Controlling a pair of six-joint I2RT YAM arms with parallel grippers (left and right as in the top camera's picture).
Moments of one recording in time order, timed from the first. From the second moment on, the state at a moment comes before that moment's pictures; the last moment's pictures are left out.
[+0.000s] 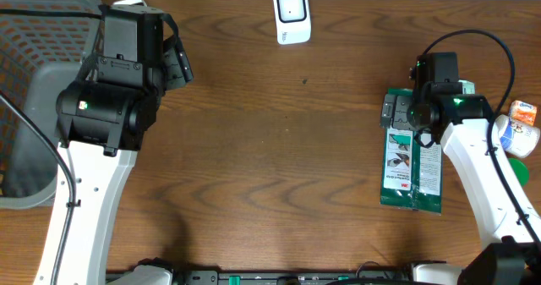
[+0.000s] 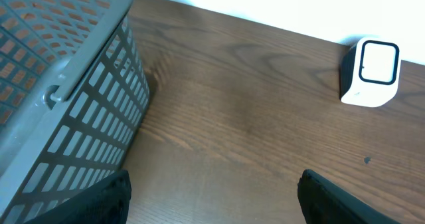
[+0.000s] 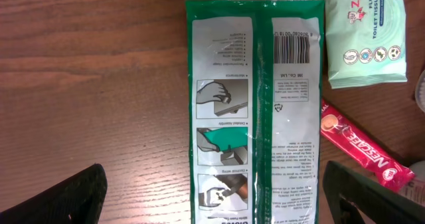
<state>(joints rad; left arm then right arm) -0.21 1.39 1.67 -1.07 -0.32 -0.37 0.06 1.49 1.17 -0.84 0.14 0.20</state>
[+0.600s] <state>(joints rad) -0.21 1.39 1.67 -1.07 -0.32 -0.37 0.06 0.65 1.17 -0.80 0.14 0.20</state>
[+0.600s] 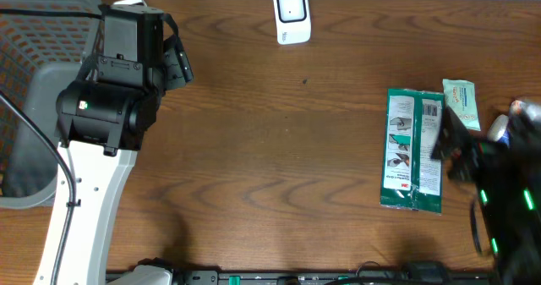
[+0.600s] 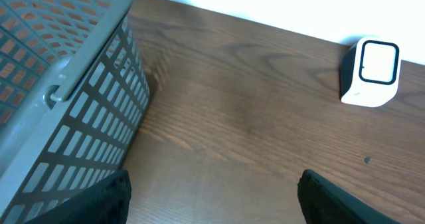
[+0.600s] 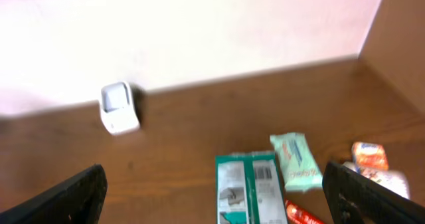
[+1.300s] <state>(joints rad) -0.21 1.39 1.67 -1.07 -0.32 -0.37 0.09 0.03 0.89 -0.85 0.14 0.20</state>
